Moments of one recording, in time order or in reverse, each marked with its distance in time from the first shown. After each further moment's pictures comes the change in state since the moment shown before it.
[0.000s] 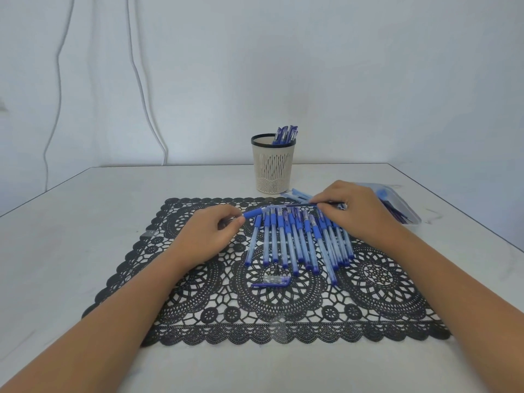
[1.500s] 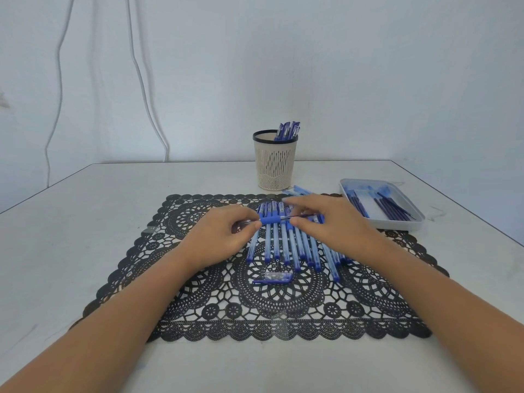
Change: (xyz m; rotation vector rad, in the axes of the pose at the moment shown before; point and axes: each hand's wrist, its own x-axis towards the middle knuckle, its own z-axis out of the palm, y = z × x) left_hand -0.001 0.011 0.006 0.032 -0.060 0.188; right_hand -0.010 -0.027 0.022 0.061 -0.147 -0.044
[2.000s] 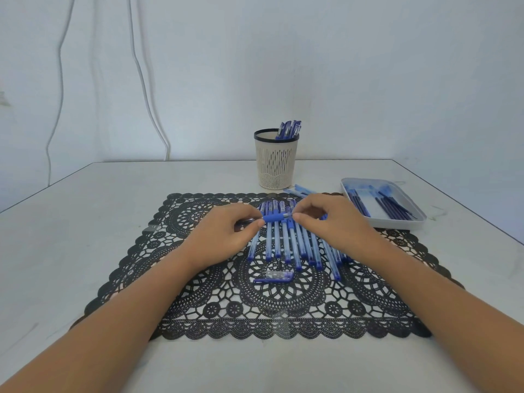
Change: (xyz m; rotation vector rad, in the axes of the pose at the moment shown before) left_hand 0.001 0.004 0.001 -0.058 0.016 -0.024; right_hand -0.001 -0.001 0.003 0.157 0.048 0.090
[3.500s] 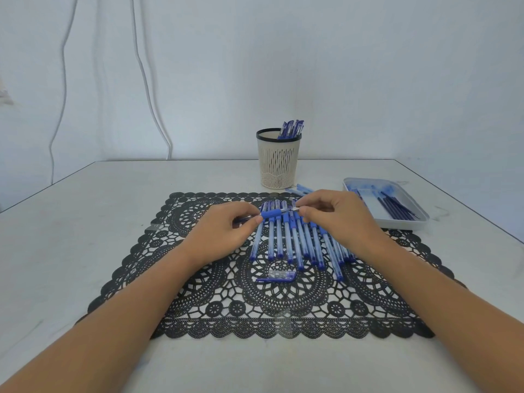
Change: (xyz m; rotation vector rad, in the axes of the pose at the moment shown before) left_hand -0.001 0.001 -0.003 -0.020 0.016 -0.068; right_hand 0.002 -0.002 0.000 0.210 0.086 0.121
